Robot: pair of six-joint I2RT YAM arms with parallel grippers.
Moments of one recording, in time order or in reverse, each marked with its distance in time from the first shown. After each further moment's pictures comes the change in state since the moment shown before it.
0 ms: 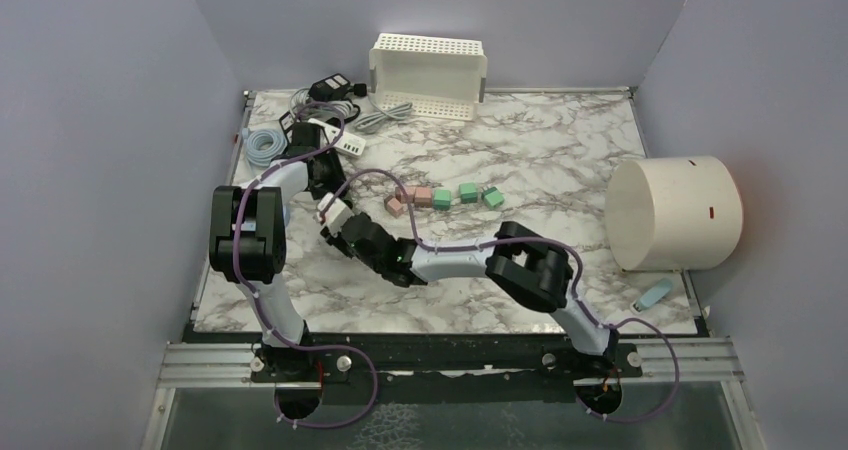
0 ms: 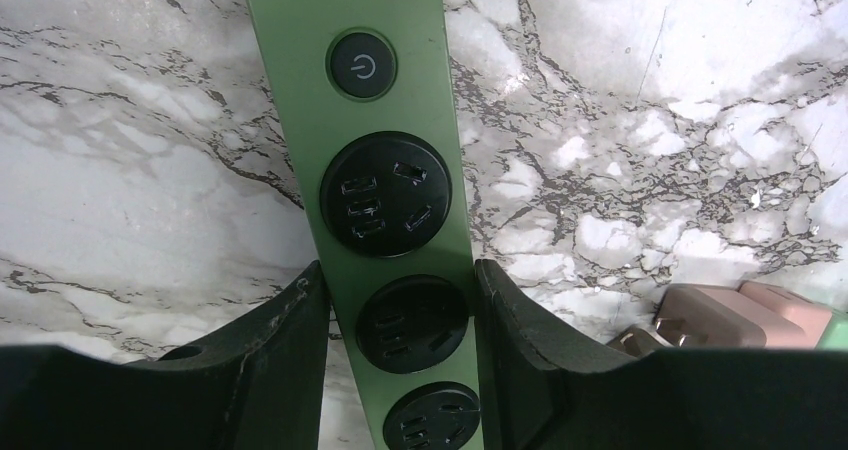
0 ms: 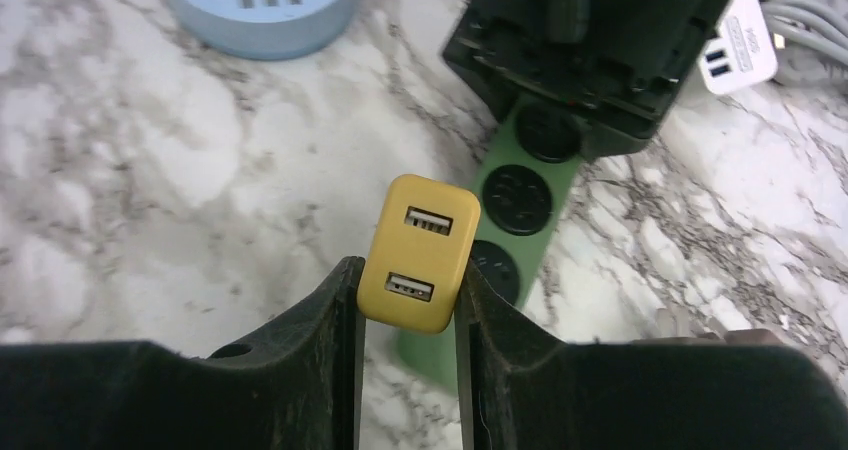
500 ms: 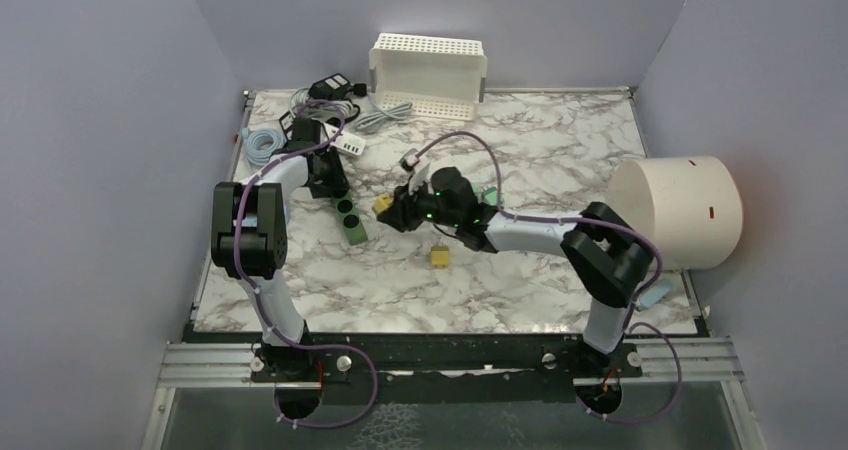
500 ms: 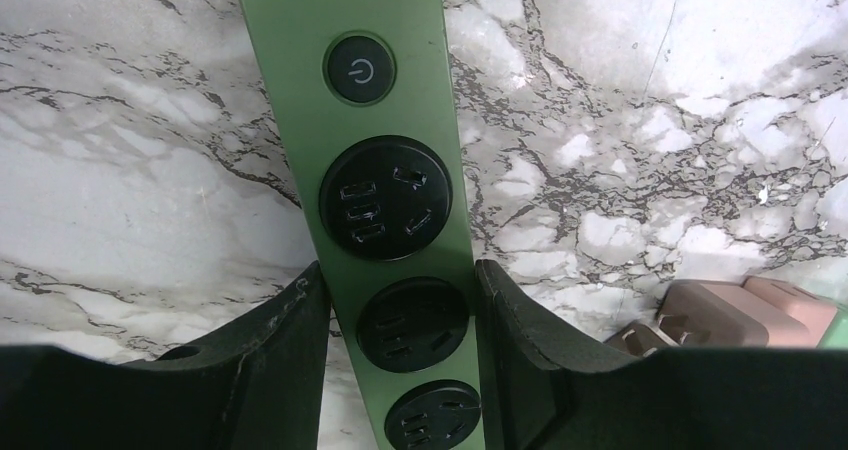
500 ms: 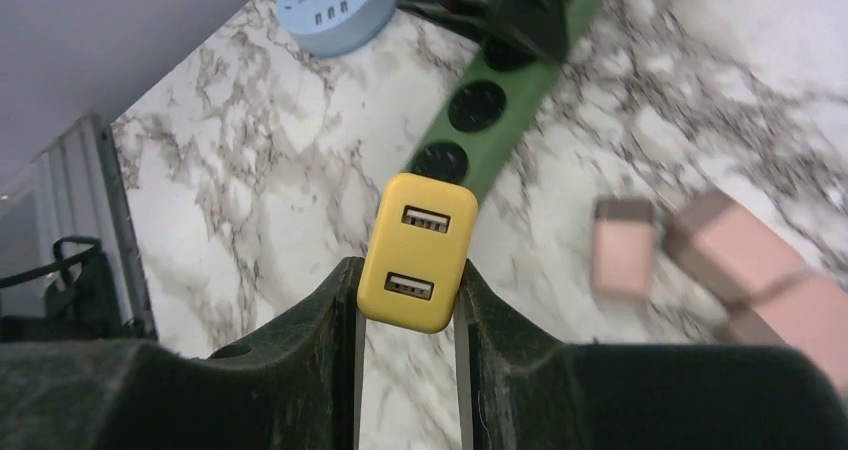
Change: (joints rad) left arm 0.003 0.016 0.039 -0.045 0.001 0.014; right arm -0.239 -0.333 -0.376 0.121 -0.520 0.338
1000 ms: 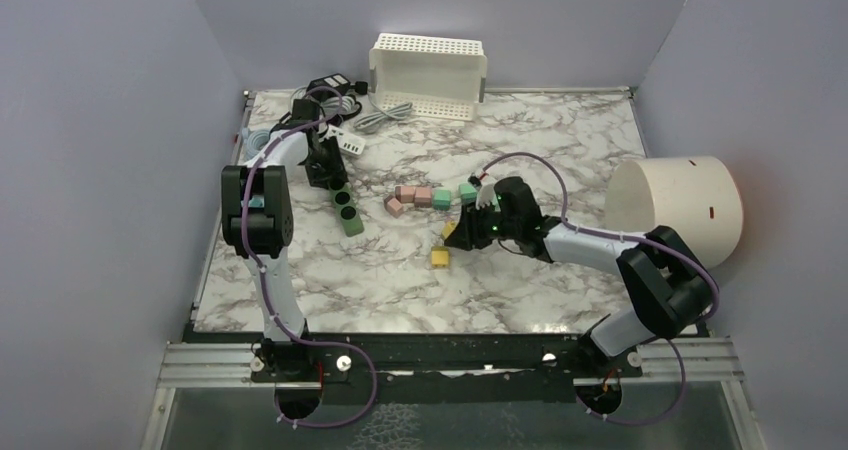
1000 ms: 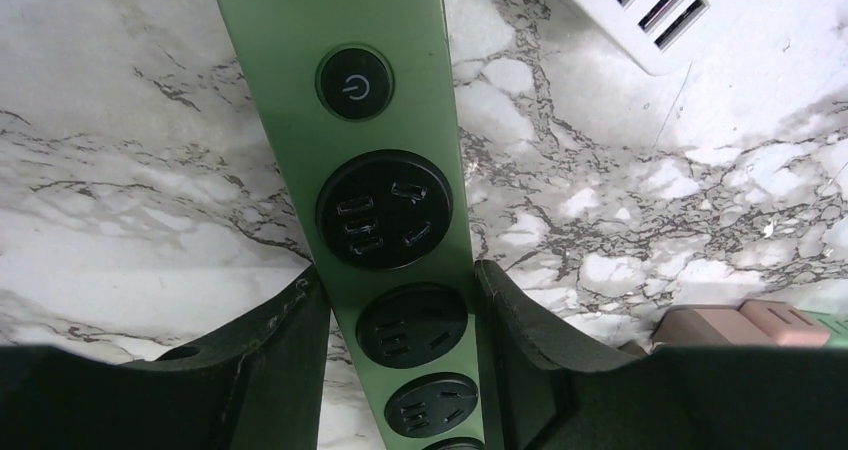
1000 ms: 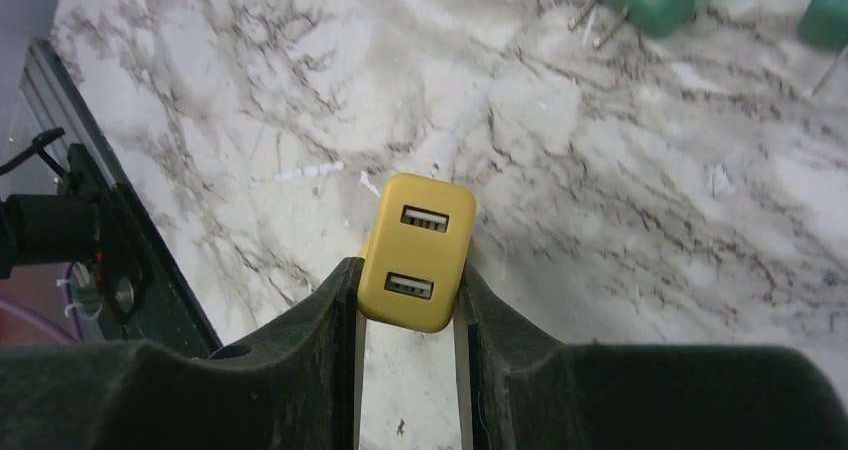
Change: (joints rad) left arm 0.023 0.182 0.317 -0.275 0.026 0.054; right arm -0.315 -0.363 -0.433 -0.227 -0.295 0.114
